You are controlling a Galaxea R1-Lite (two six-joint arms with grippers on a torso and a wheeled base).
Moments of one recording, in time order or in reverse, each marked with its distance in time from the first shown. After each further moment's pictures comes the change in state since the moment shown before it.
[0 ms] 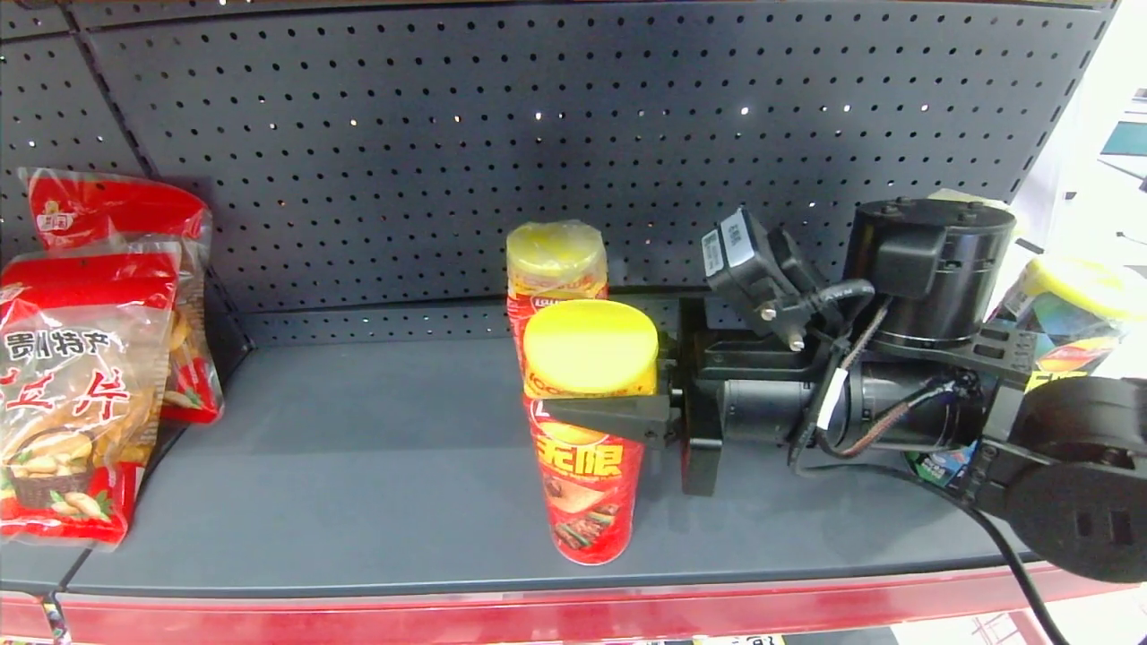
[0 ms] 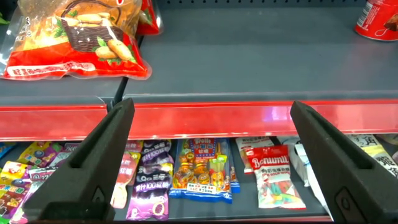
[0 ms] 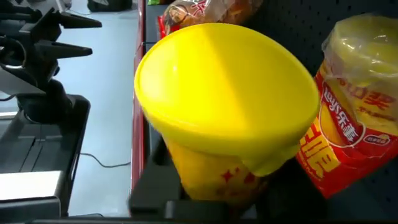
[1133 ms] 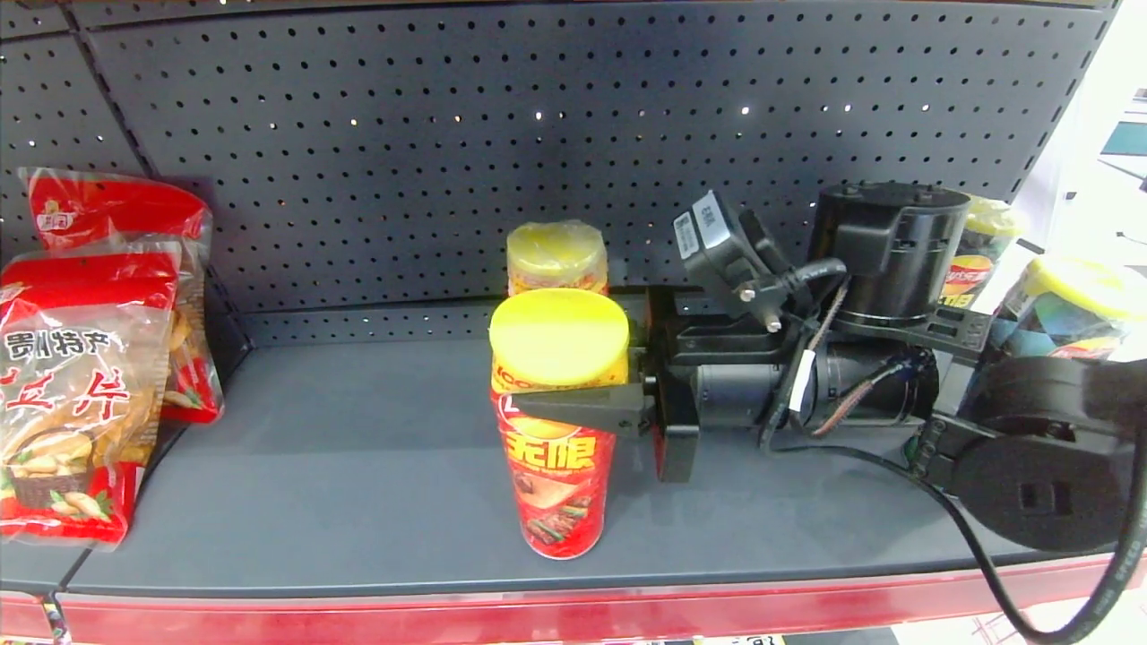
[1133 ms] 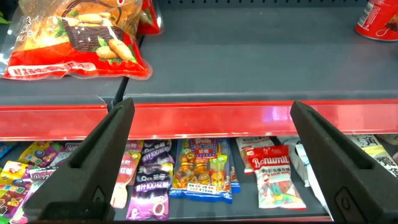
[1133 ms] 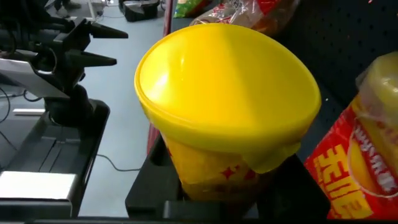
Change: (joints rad) left arm 0.000 0.000 0.000 0.000 0.000 0.000; right arm 0.009 0.056 -0.093 0.000 0.089 0.005
